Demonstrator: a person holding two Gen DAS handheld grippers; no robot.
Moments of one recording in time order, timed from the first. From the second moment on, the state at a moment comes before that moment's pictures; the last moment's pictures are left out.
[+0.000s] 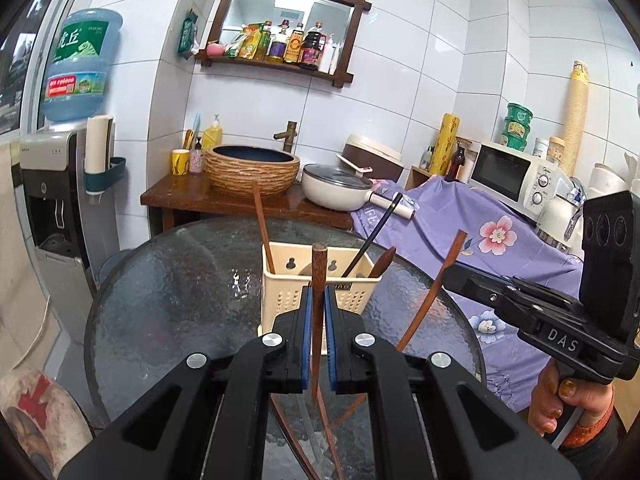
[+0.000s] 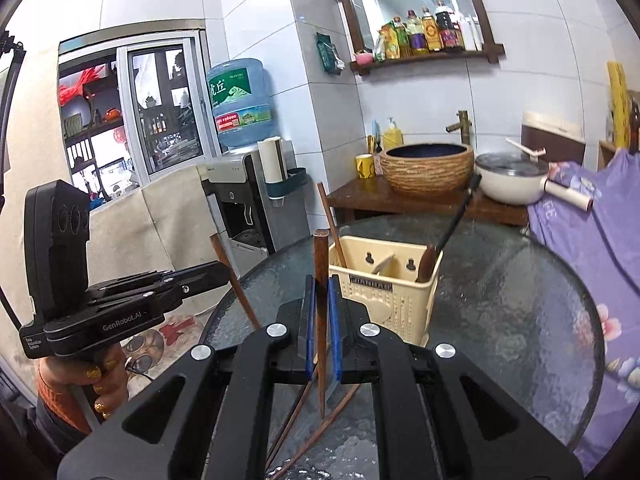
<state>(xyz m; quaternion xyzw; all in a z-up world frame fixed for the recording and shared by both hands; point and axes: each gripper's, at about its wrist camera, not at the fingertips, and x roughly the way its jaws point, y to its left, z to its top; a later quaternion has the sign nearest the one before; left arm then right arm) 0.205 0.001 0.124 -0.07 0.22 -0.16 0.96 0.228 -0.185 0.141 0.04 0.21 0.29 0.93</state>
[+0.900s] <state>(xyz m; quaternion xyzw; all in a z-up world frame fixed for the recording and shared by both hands) 0.290 0.008 0.027 -0.09 0.34 -0.11 0.93 0.292 -0.186 0.144 0.05 0.22 0.23 0.95</state>
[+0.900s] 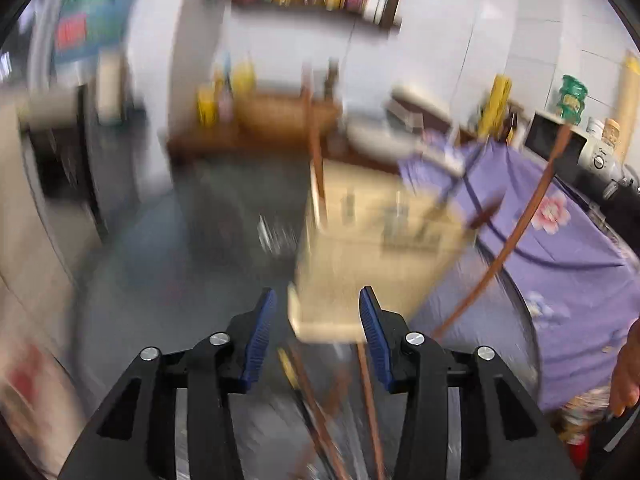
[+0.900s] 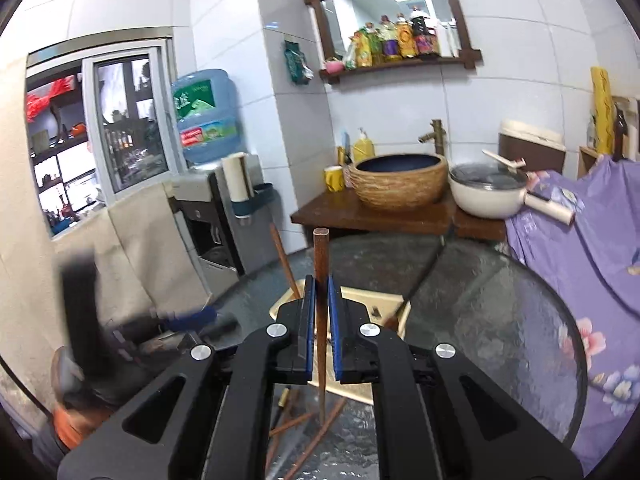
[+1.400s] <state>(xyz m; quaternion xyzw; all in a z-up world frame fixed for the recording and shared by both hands) 0.296 0.031 -0.030 0.04 0.43 -0.08 0.90 0.277 -0.195 0.123 0.06 0.22 0.23 0.94</state>
